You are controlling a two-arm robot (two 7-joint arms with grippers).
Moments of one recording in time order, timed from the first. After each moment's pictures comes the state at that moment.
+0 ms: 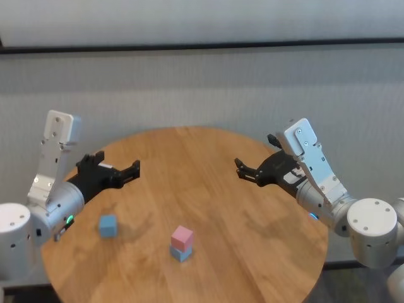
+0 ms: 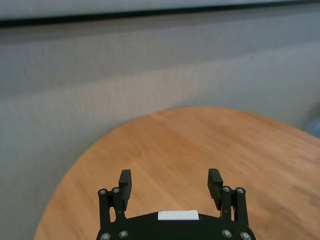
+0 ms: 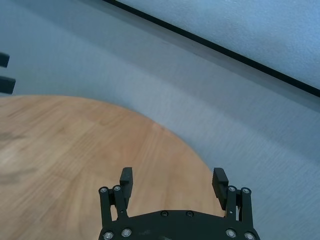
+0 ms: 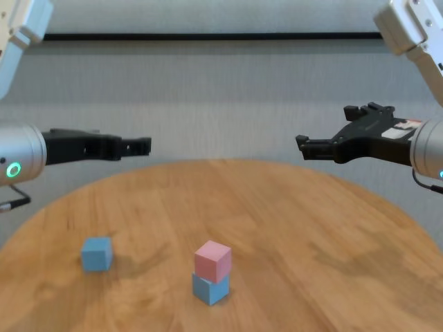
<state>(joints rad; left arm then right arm) -0.35 0.32 0.30 -1.39 -0.36 0.27 -0.19 0.45 0.32 -0.44 -1.29 0.06 0.10 0.22</state>
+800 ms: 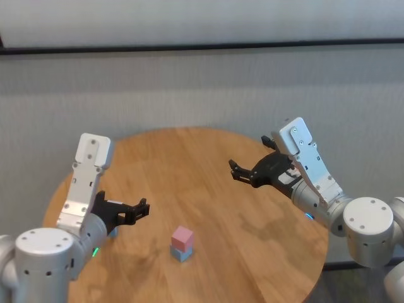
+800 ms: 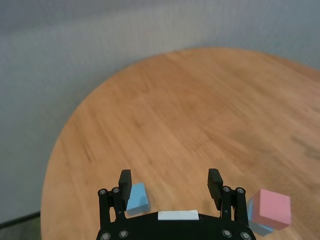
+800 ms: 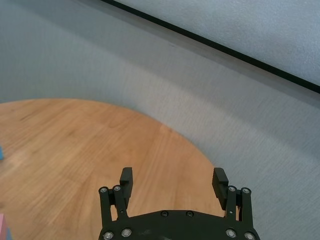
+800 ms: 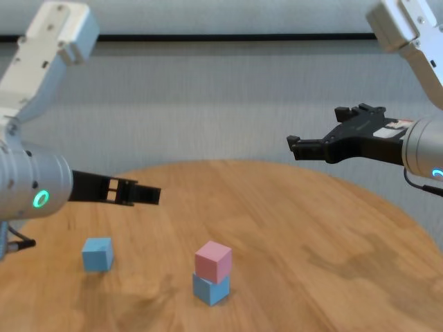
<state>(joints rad) -0.20 0.24 0.31 -1.66 -0.27 0.61 0.06 0.45 0.31 -0.45 -1.30 0.07 0.11 0.24</state>
